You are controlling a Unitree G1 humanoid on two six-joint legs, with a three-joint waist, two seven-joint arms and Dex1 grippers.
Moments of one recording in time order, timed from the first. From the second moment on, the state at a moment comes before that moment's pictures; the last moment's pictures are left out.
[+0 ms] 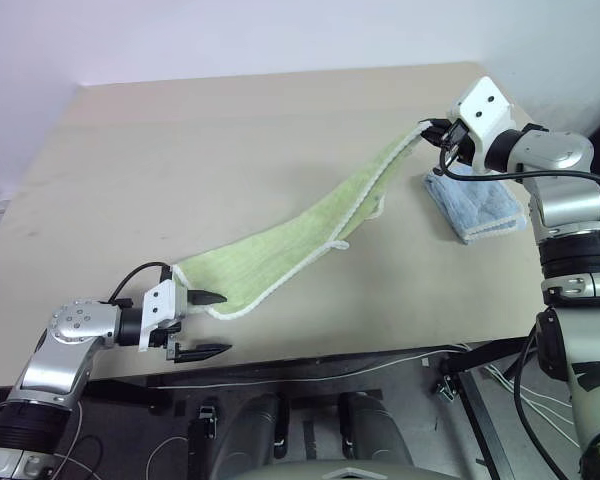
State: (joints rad) left arm -0.07 0.79 -0.01 0.04 -0.34 0.00 -1.32; right arm -0.96 -0.70 0.04 0.55 -0.01 0.08 0.83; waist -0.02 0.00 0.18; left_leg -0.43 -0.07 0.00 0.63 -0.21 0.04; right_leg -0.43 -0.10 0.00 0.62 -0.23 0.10
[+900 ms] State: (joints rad) left arm -0.12 0.81 -0.06 -0.03 -0.29 0.12 -1.30; right arm -0.96 -0.70 0.04 0.55 -0.04 0.07 0.80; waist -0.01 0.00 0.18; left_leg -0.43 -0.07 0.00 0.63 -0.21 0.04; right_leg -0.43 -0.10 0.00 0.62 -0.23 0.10
